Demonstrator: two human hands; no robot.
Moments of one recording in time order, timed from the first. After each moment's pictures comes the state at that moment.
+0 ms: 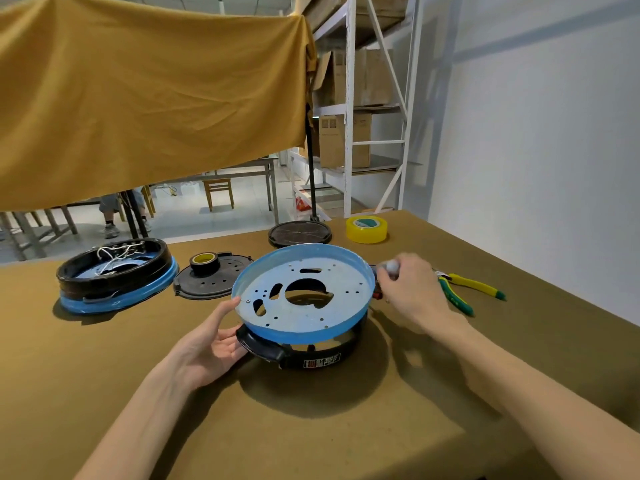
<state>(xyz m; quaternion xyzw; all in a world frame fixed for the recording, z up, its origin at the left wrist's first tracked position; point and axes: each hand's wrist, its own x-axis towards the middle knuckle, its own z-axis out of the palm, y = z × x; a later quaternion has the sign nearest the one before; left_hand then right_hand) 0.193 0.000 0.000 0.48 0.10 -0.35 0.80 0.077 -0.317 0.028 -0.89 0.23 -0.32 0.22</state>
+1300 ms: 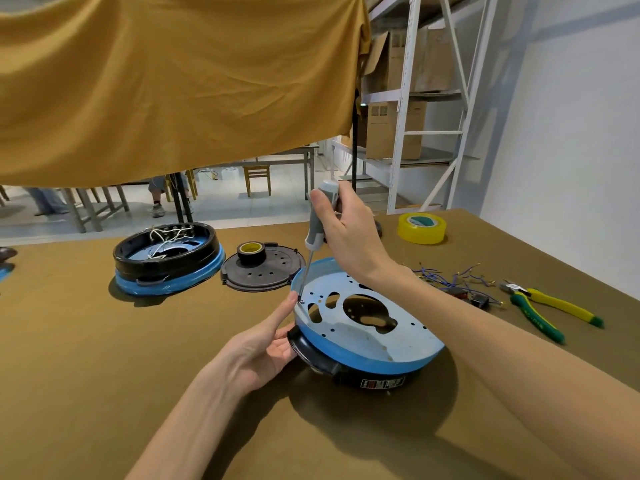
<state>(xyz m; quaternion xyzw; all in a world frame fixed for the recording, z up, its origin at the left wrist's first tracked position) 0.197 -0.001 0.007 0.47 0.11 -0.37 0.79 0.185 -0.167 0.106 -0.80 -0.10 -0.36 0.47</state>
